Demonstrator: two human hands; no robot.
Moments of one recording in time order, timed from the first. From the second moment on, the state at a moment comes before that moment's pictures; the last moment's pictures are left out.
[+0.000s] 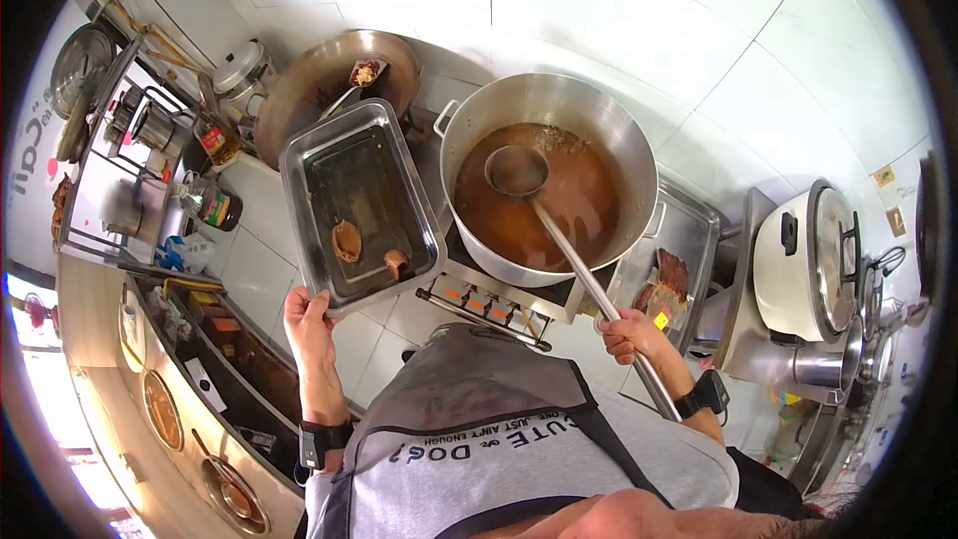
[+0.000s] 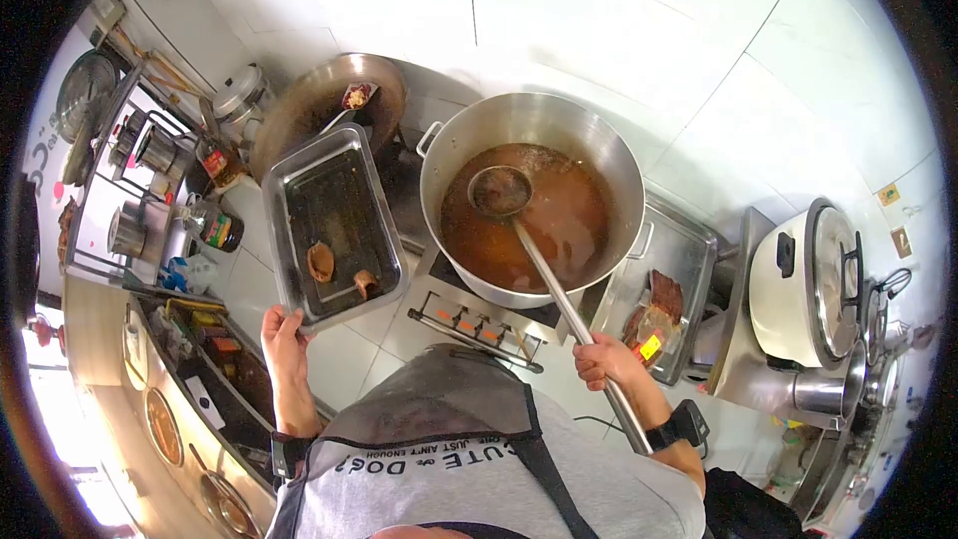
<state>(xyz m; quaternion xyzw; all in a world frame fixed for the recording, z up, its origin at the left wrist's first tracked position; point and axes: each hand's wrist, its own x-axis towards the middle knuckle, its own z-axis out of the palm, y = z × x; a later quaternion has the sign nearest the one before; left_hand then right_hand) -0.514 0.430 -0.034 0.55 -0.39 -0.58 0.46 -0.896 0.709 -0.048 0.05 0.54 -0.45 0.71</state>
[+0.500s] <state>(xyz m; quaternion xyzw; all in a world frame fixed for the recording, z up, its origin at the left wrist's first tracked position) -0.503 0.435 -0.042 0.54 -0.37 -0.59 0.48 -0.911 0.714 -0.043 0.11 0.46 -0.49 0.74</state>
